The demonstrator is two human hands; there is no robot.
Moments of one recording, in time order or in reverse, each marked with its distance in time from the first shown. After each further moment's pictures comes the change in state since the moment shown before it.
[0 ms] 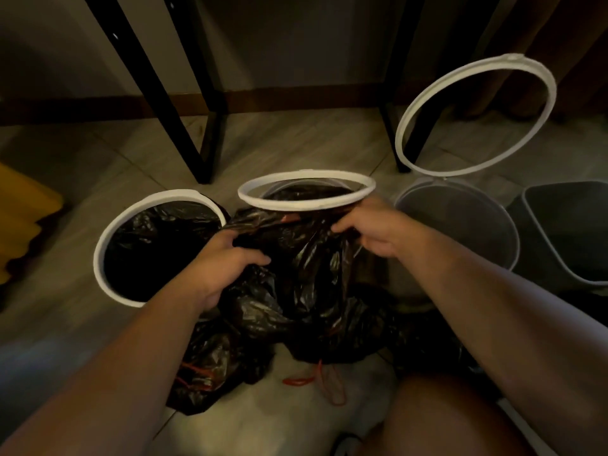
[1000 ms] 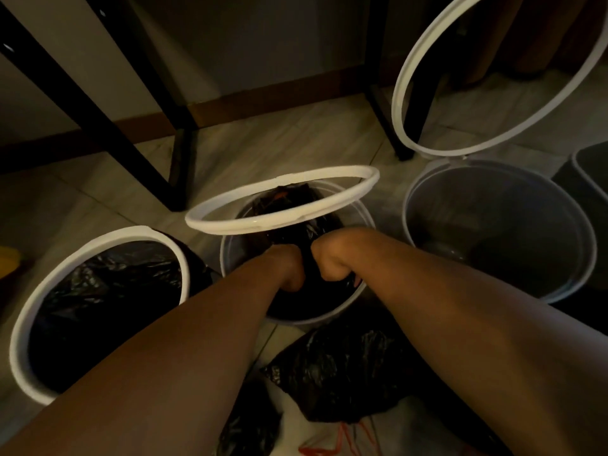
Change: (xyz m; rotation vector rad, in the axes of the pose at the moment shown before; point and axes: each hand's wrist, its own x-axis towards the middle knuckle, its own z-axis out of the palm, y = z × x) left_hand 0.205 -0.016 0.108 1.578 -0.313 -0.009; right_hand 0.126 0.041 0.024 -1.723 -0.404 0.094
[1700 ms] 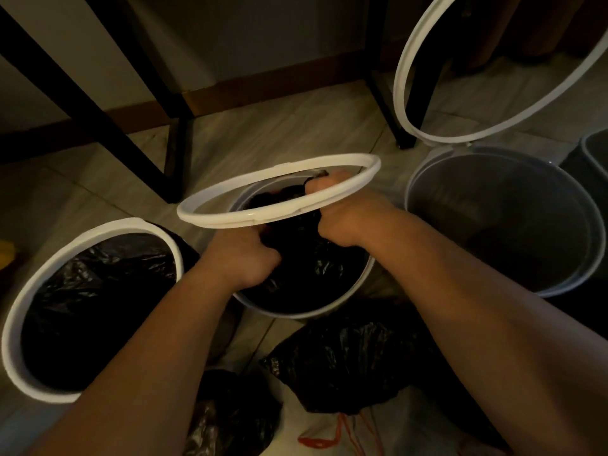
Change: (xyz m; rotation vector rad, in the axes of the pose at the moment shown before) left_hand -0.088 -0.037 -0.014 -0.486 0.474 -0.034; right_hand -0.064 0.018 -0.014 0.486 0.745 -0.035
